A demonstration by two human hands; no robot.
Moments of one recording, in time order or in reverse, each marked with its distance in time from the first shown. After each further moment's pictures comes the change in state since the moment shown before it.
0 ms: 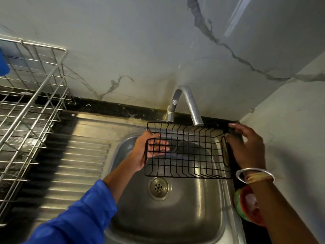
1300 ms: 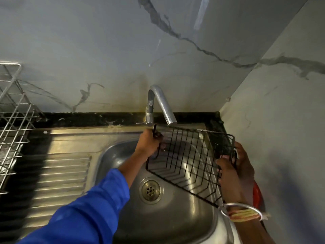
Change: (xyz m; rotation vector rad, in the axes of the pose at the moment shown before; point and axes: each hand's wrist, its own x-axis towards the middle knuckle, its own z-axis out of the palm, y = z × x) left_hand 0.061 -0.012 0.059 0.699 0.031 0.195; right_hand -0.092 -0.014 -0.014 0.308 0.210 0.463
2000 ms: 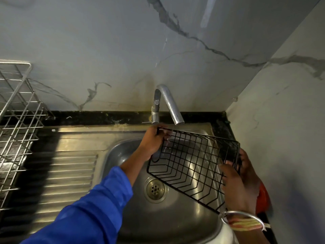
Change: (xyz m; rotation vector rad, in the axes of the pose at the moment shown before) left_hand -0.006 0.007 -0.011 -0.266 -0.082 0.080; right_hand -0.014 0.005 0.009 0.033 0.039 0.021
